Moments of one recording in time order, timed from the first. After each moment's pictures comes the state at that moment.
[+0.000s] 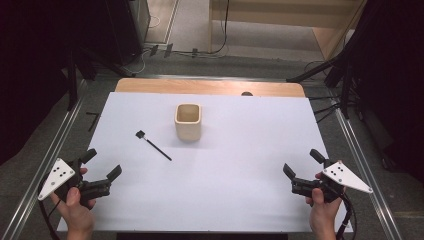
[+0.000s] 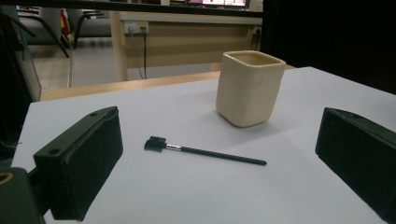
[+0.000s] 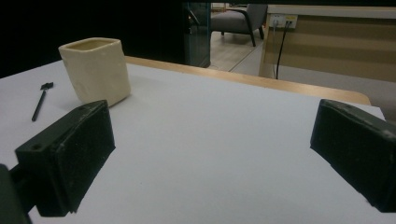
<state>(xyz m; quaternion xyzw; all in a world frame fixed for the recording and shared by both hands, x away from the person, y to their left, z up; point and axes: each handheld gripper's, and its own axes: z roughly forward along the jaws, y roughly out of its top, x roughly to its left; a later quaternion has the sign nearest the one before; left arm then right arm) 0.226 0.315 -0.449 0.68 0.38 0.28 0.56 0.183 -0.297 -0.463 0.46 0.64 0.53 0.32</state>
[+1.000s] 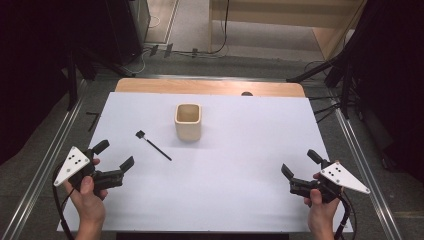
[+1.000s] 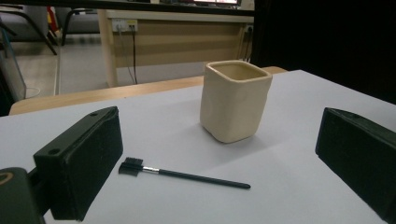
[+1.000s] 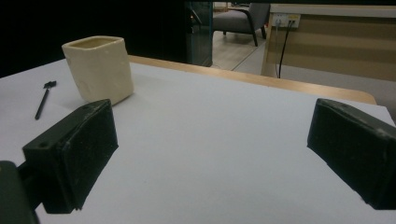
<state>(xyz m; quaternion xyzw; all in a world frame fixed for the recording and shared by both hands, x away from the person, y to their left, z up) 0.246 0.280 -0.432 0.69 0.37 0.26 0.57 0.183 -0.294 -0.466 0.46 0.64 0.53 0.32</state>
